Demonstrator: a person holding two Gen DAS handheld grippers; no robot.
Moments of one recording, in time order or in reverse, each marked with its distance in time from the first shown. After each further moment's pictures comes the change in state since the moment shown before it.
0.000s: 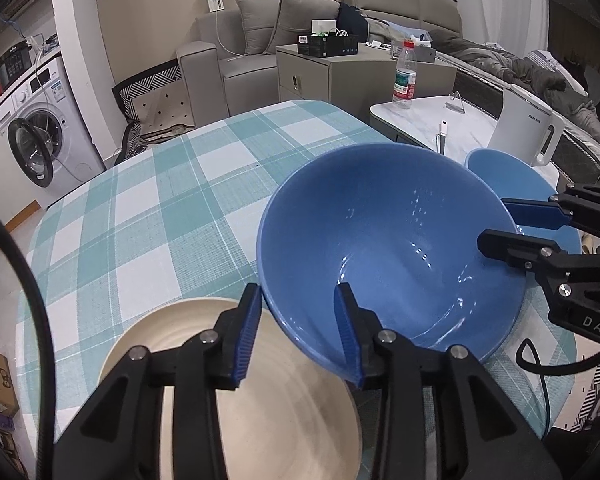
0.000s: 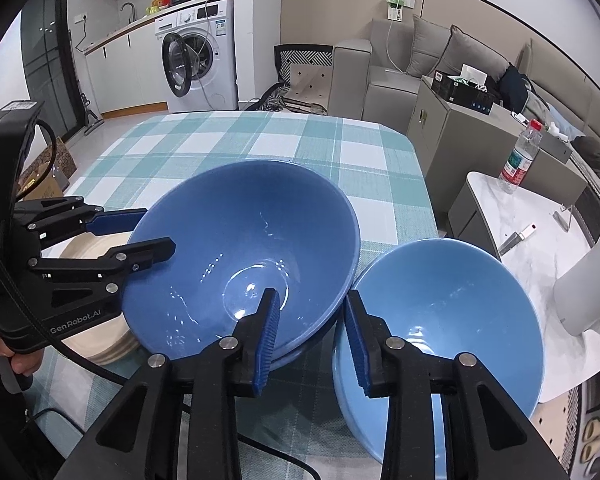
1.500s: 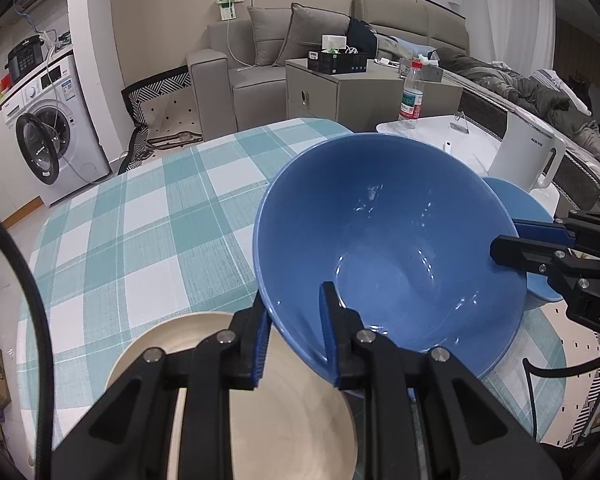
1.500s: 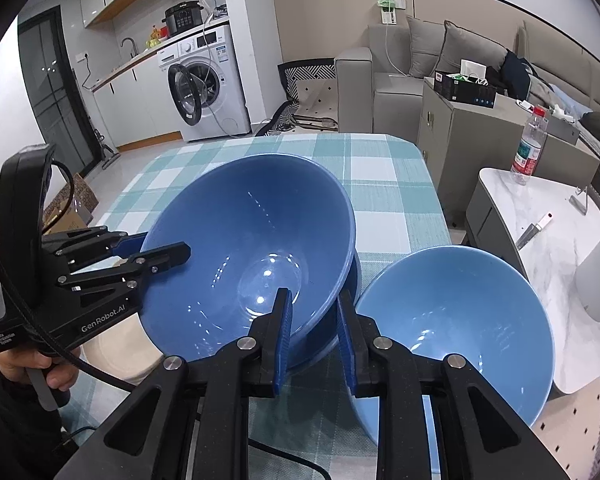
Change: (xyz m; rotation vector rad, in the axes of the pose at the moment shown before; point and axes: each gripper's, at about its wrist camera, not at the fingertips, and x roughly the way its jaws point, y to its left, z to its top) left arm -0.010 0.005 0.009 -0.046 -0.043 0.004; right arm -0.021 -0.011 0.007 0.097 -0.051 0.104
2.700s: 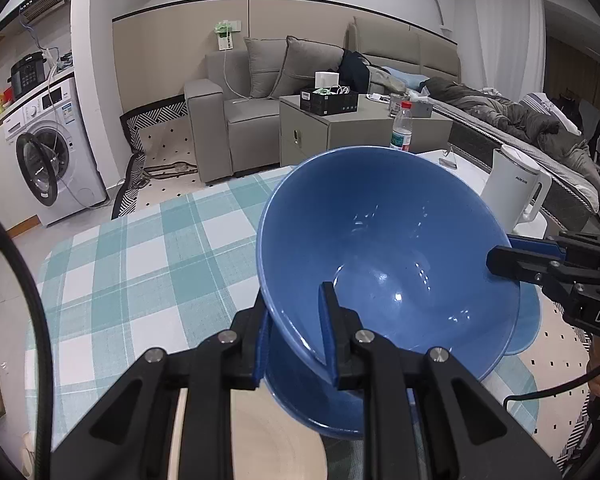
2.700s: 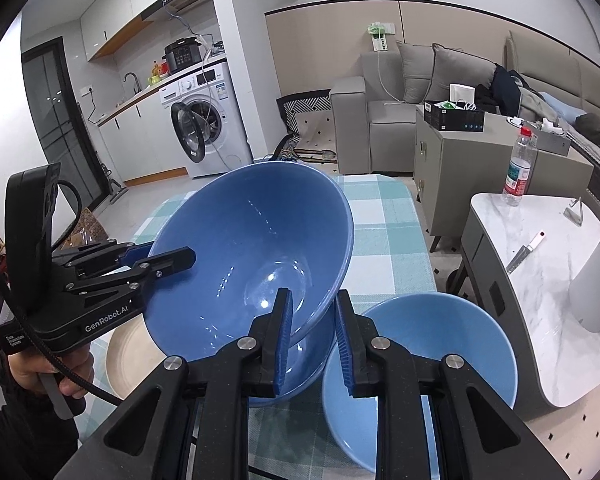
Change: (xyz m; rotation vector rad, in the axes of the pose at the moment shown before) left arm -0.037 -0.008 0.040 -0.010 -0.110 -0.024; right arm -0.049 -0.022 0.023 0.055 -0.116 0.050
